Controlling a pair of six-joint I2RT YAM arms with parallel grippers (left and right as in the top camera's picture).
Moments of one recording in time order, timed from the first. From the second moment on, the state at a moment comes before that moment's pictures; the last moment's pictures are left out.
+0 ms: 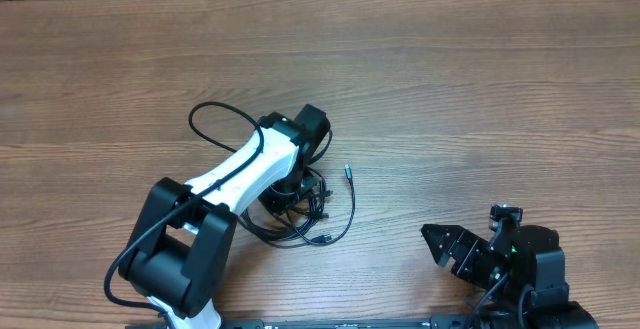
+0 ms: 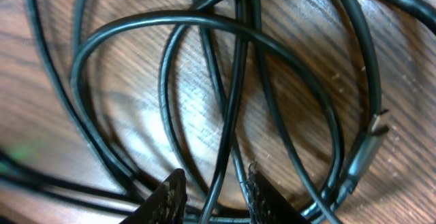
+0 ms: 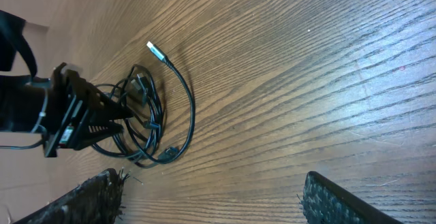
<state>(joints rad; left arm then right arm) -0.53 1.84 1.17 -1.04 -0.04 -1.22 0.16 0.30 0.44 -0.95 -0.38 0.73</state>
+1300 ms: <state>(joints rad) -0.58 1.00 1.12 -0.62 0.23 -0.64 0.16 0.30 0.44 -0.84 -0.74 0.89</state>
